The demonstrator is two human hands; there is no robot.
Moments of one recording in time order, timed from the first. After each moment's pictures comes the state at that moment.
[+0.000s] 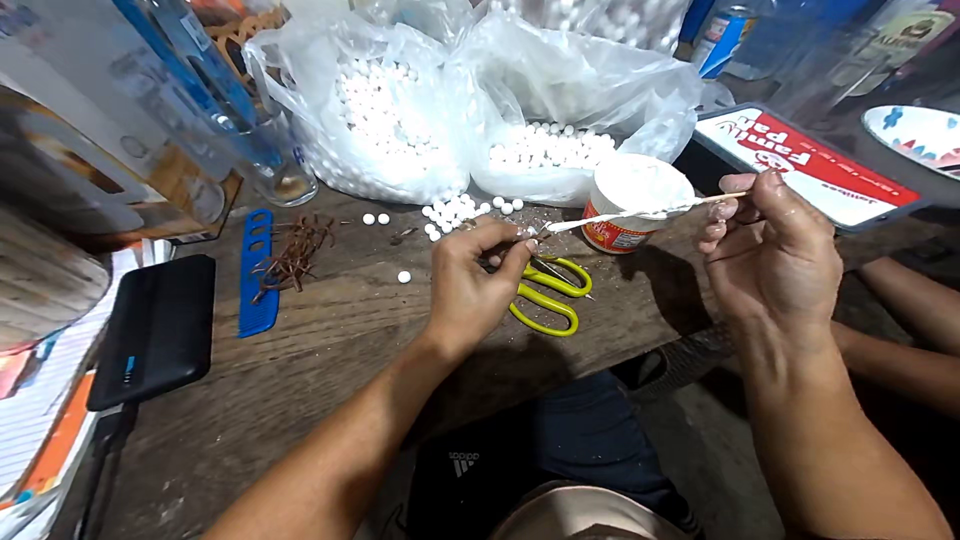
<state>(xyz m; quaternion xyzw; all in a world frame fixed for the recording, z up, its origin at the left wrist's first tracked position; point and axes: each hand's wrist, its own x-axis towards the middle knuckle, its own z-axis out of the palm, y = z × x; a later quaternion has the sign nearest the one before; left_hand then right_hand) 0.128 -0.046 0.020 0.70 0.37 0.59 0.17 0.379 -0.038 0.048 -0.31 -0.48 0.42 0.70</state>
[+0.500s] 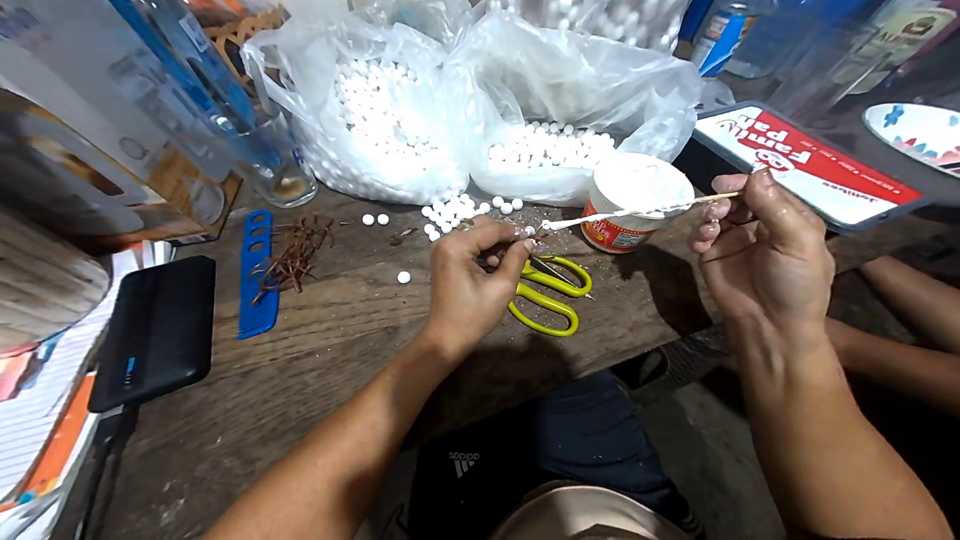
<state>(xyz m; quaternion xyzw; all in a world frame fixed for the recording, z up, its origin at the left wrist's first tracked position) 0.128 -0.045 0.018 0.69 0.37 0.60 0.16 0.376 -0.038 0.048 -0.32 -0.47 0.44 0.70</state>
